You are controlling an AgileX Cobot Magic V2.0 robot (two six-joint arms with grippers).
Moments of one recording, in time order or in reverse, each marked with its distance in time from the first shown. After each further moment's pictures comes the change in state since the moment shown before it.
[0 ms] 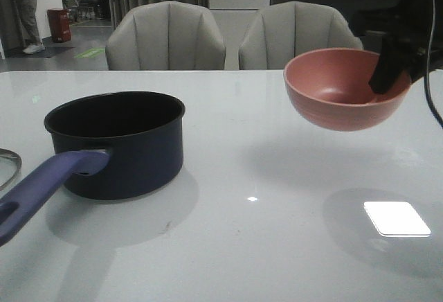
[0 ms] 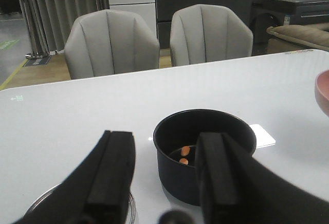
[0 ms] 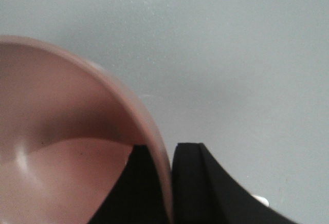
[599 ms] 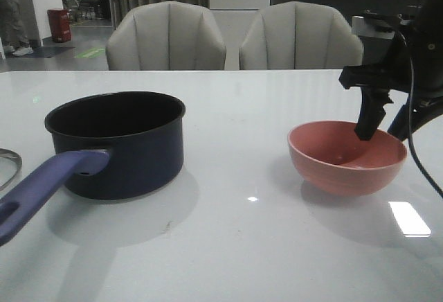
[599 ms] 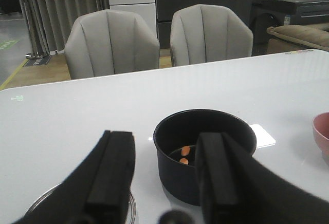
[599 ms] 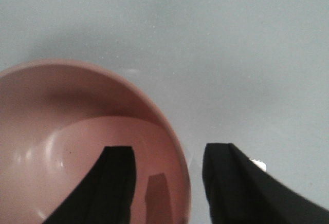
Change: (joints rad) left arm 0.000 0.000 0.000 0.000 0.000 0.000; right arm -0.002 0.131 -0.025 -0.016 0.018 0.000
